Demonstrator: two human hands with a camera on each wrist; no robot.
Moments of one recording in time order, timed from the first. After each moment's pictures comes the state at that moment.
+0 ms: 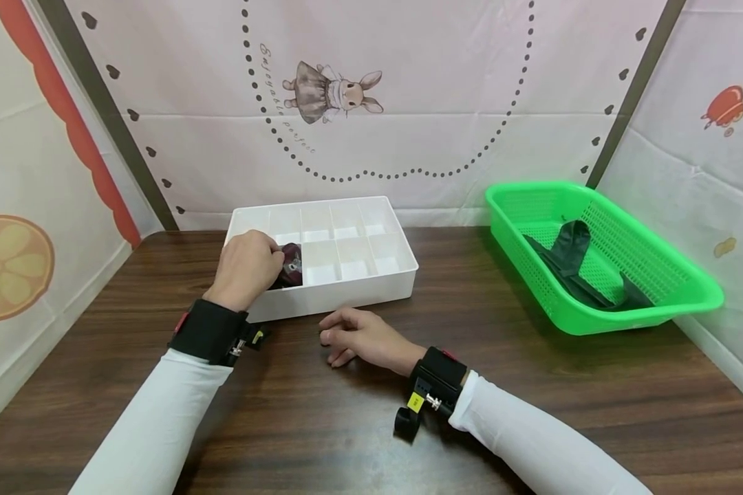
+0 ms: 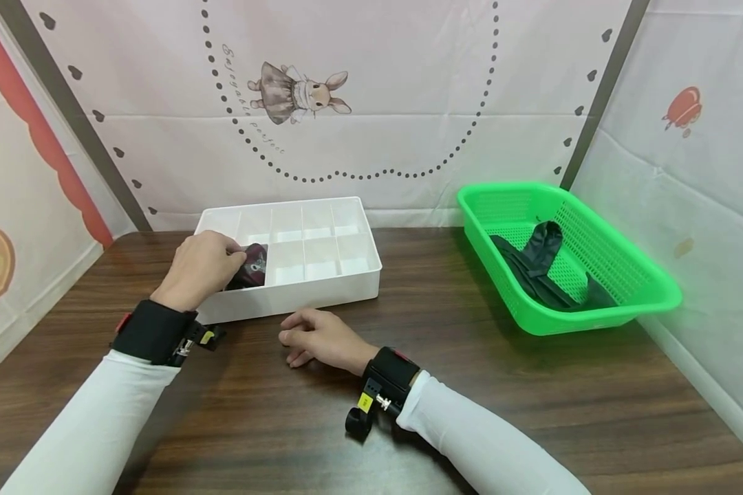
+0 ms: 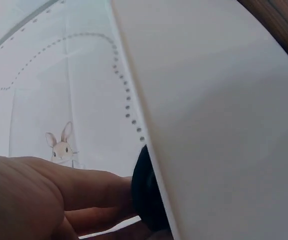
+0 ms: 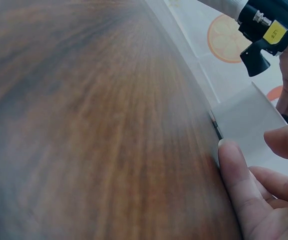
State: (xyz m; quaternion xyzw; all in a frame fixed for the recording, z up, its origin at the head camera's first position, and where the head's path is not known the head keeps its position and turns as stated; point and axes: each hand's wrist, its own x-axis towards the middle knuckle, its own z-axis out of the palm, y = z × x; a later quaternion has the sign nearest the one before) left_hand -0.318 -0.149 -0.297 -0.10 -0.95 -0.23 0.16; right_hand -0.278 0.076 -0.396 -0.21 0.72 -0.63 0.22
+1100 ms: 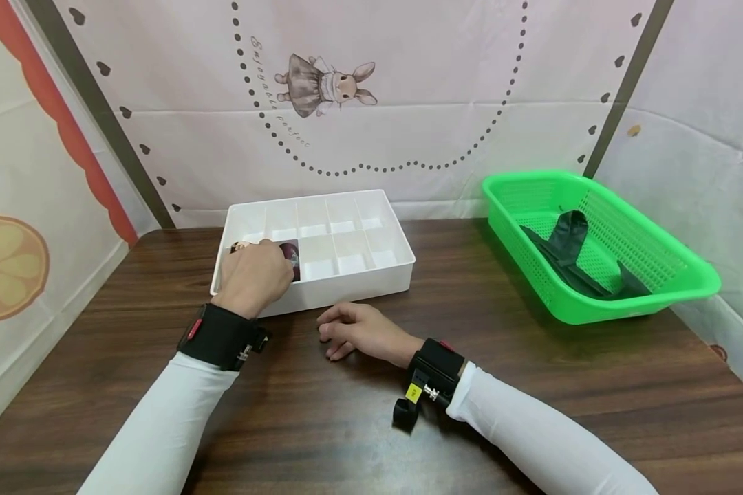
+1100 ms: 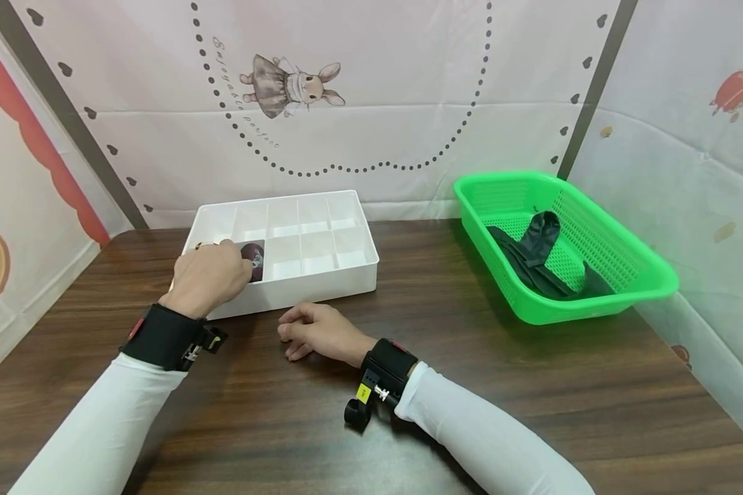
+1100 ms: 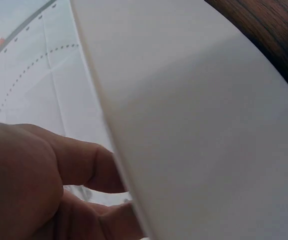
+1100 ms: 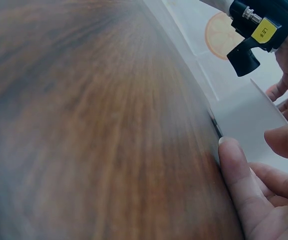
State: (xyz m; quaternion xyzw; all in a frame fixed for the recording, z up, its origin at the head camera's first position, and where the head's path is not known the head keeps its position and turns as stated) left_hand -0.310 -0.133 -0.305 -0.08 -0.99 -0.07 0.11; right_hand -0.280 0.079 -0.397 -0.20 0.71 -0.63 0.23
